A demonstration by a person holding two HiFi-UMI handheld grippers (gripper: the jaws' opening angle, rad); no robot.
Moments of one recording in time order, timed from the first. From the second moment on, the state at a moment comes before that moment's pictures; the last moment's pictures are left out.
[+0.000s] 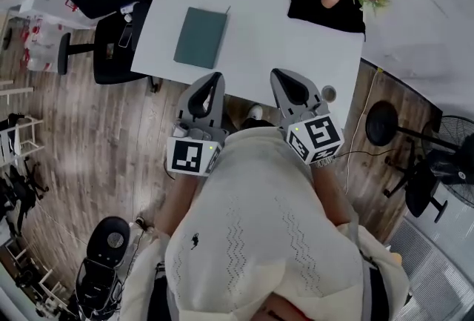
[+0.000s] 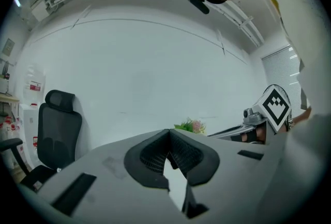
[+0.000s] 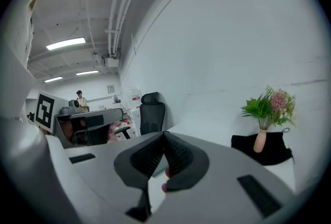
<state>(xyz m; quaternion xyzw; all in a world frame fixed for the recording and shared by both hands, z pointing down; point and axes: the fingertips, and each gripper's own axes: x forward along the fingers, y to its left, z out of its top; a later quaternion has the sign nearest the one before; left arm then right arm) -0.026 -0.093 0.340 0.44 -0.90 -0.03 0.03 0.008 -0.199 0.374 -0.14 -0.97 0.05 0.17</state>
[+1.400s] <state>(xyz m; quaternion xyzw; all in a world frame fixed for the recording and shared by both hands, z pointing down) -0.020 -0.070 0.278 0.39 -0.92 -0.03 -0.02 0.021 -0.205 0.267 -0.14 -0.99 0.02 0.05</state>
